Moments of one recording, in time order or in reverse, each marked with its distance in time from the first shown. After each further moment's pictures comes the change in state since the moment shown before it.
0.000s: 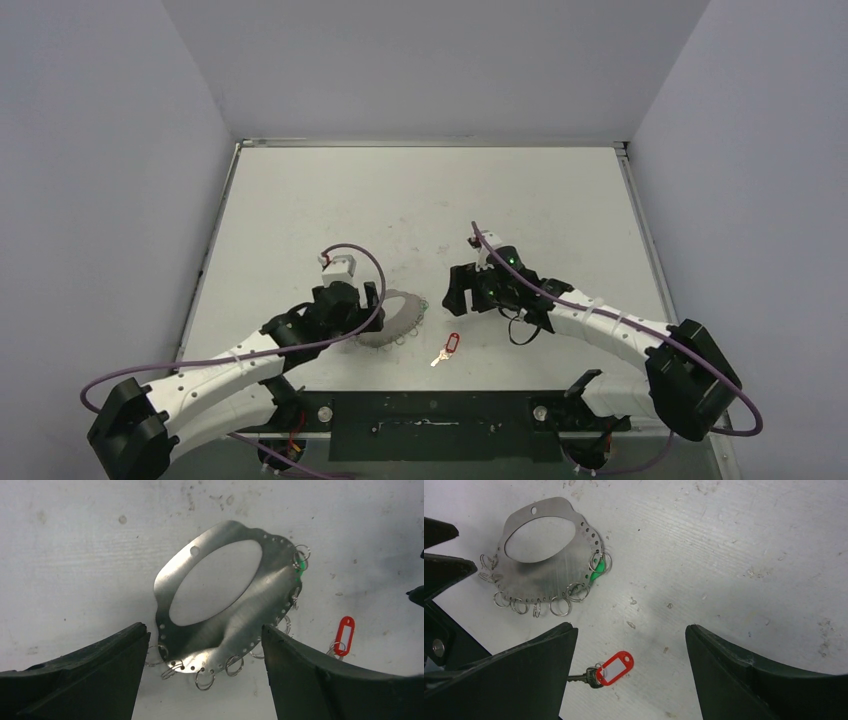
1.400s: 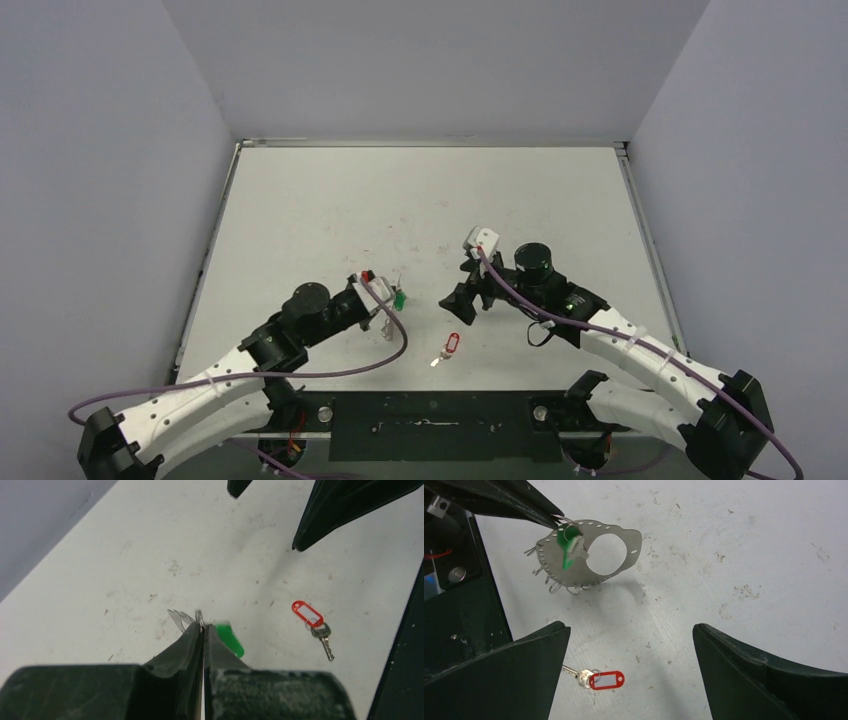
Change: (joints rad) left arm -0.035 -0.268 -0.030 0.316 0.436 0.935; right arm 0.015 -0.214 0.082 0.013 -0.274 -0.531
